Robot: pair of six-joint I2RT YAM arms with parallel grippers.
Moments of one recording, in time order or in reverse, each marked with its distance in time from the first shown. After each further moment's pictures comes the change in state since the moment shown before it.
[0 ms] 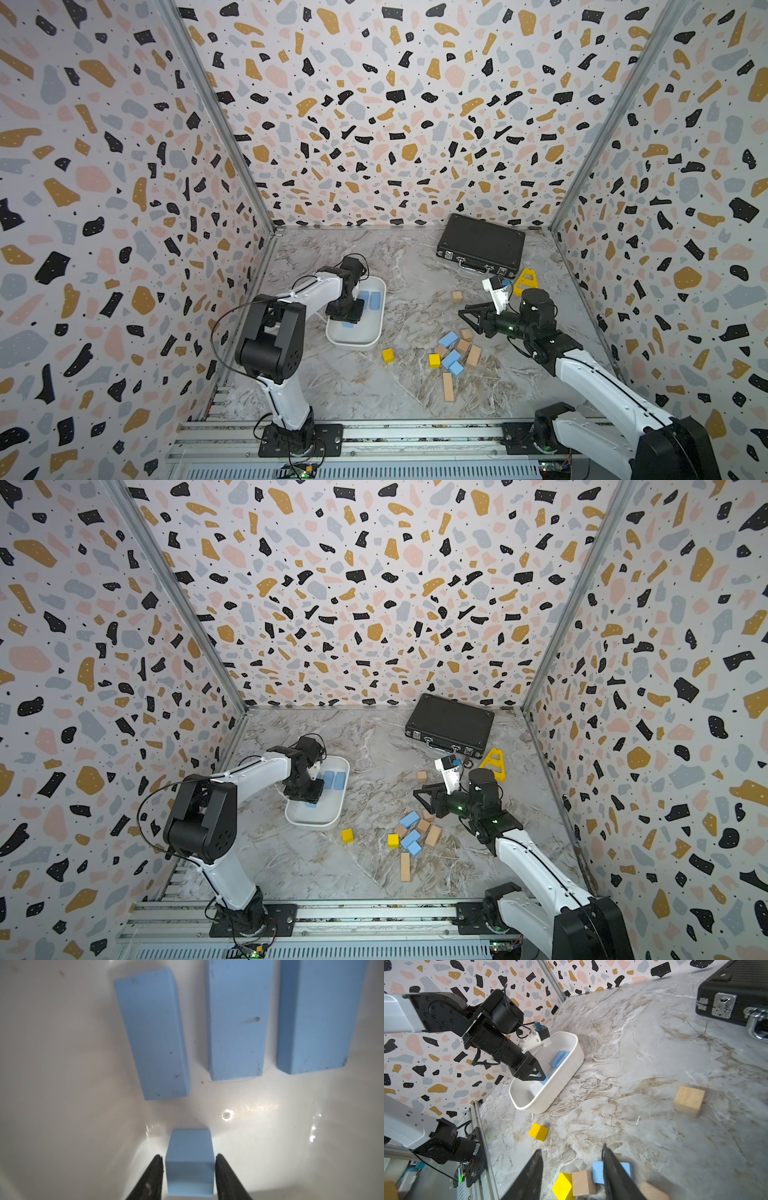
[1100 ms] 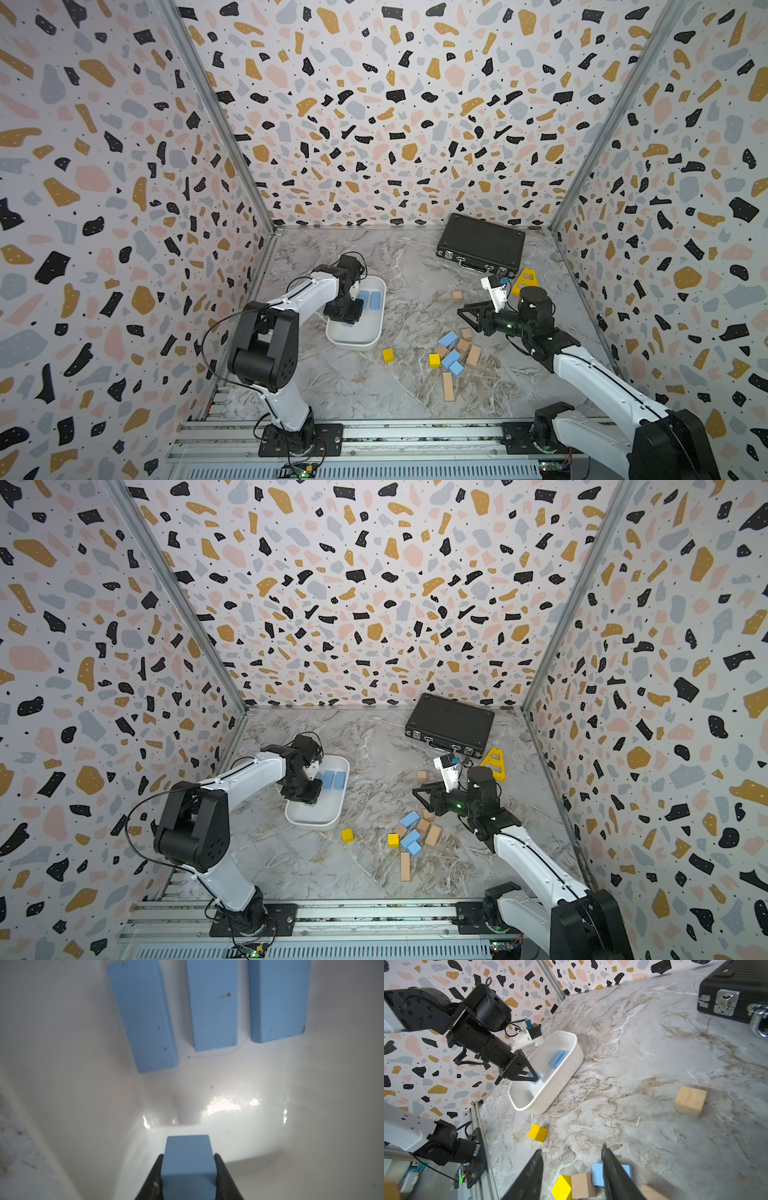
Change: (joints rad) left arm 0.000 -0.034 0.000 -0.058 0.039 0.021; right arm 0.000 0.028 0.011 0.014 -0.004 0.005
